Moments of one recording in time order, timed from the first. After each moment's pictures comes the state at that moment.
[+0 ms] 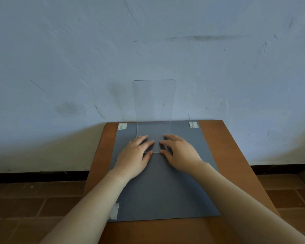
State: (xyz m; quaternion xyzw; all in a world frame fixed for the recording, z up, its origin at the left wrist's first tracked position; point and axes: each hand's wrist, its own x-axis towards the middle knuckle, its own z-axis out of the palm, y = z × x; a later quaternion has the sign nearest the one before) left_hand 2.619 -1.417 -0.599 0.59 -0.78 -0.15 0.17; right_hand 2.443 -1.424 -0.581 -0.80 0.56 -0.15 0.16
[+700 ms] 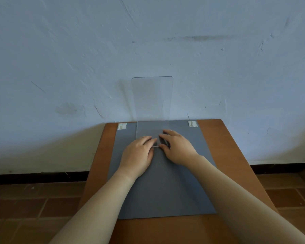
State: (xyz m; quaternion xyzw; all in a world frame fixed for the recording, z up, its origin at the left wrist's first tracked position) left_hand 2.607 -1.421 -0.608 0.56 -0.80 -0.04 0.22; right_hand 2.445 -1.442 -0.585 -0.79 0.57 -0.14 0.18
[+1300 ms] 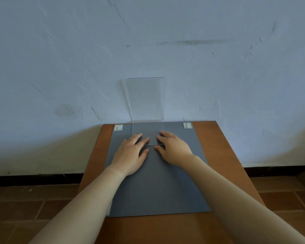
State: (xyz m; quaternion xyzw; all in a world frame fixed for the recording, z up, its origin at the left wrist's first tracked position) left_hand 2.614 -1.423 -0.604 0.59 -0.79 -0.09 0.14; right_hand 2.440 -1.439 -0.586 -0.80 0.57 -0.10 0.14
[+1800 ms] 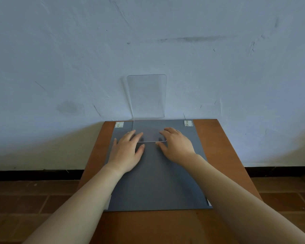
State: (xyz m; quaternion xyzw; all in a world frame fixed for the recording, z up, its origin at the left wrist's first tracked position) left_hand 2.614 -1.411 -0.593 0.66 -0.74 -0.09 0.13; right_hand 2.435 -1.429 -0.575 -0.79 0.59 -0.15 0.12
